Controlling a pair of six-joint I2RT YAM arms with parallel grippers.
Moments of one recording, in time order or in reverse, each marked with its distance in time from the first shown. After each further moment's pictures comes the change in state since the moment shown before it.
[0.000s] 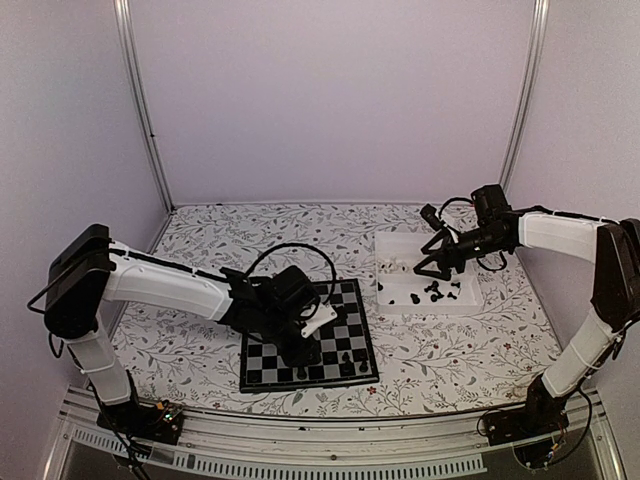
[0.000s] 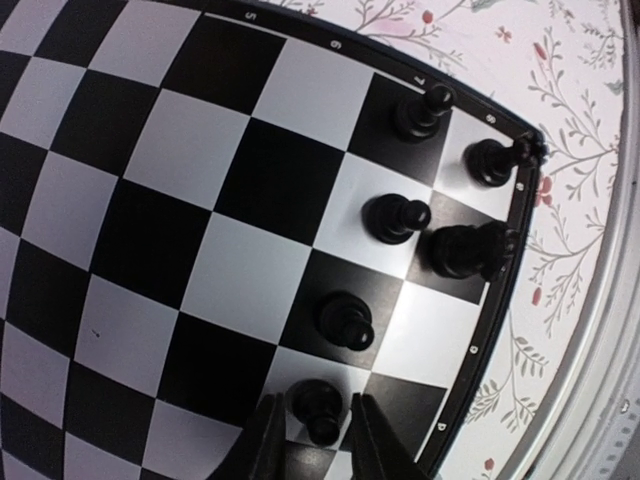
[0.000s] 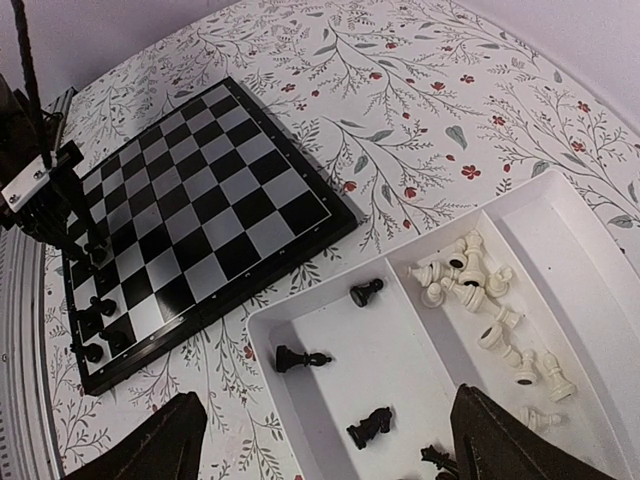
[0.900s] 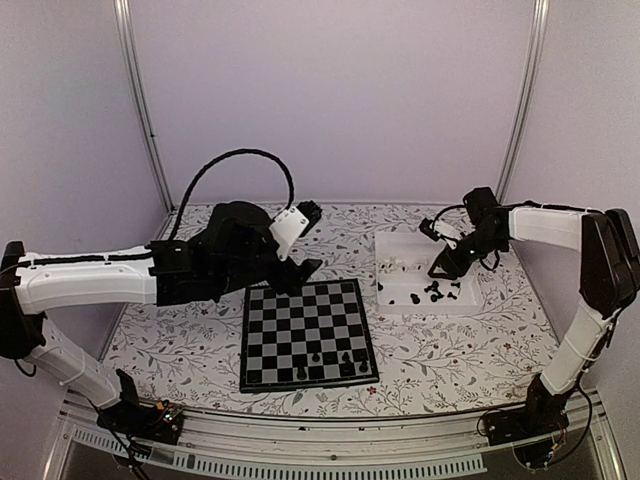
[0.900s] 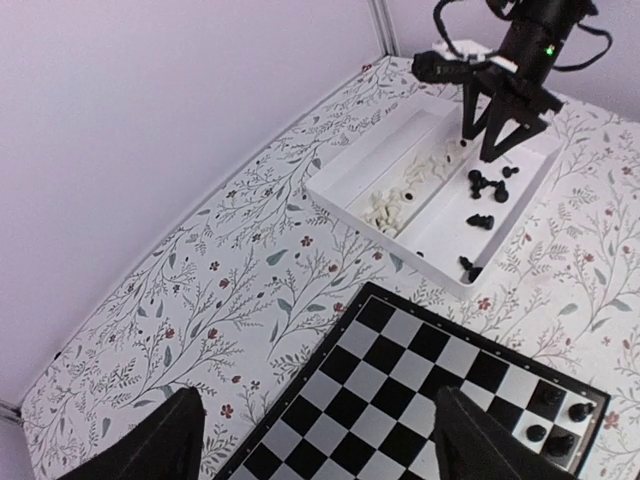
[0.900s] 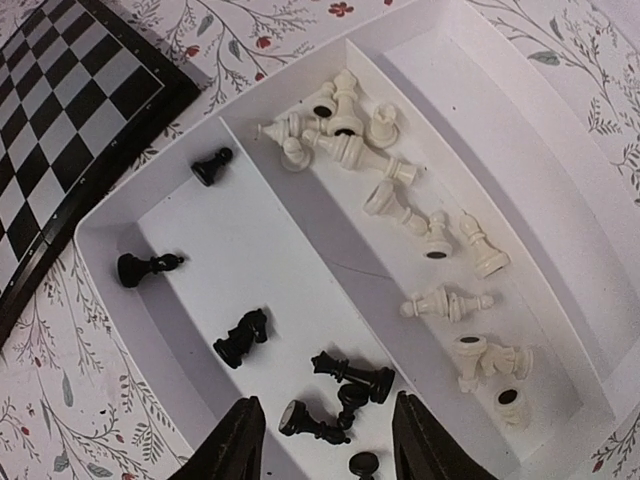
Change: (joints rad) left arm 0.012 -0.372 0.014 0.245 -0.554 0.164; right arm 0.000 0.095 0.087 -0.134 0.360 -0.009
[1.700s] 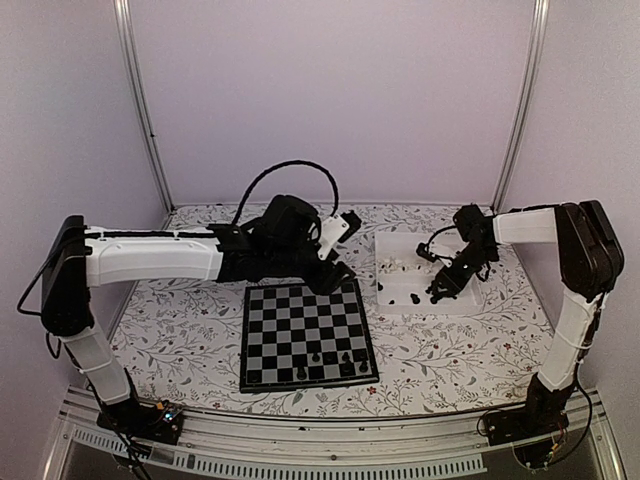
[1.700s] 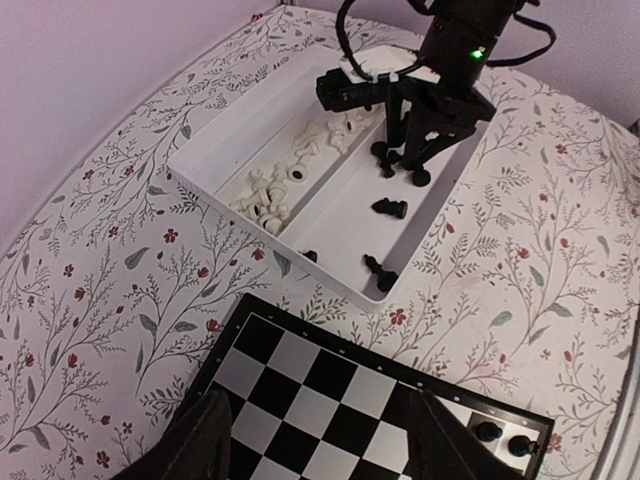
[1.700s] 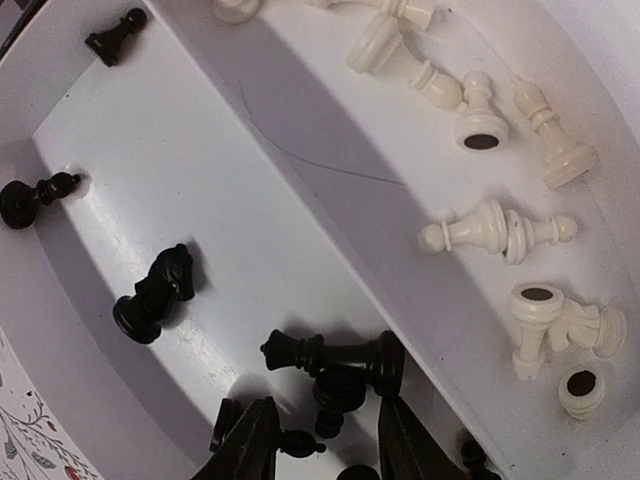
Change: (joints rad) left arm 0.082 0.337 0.242 -0.037 0.354 -0.082; right arm -0.005 0.169 0.014 -0.058 0.127 -0.029
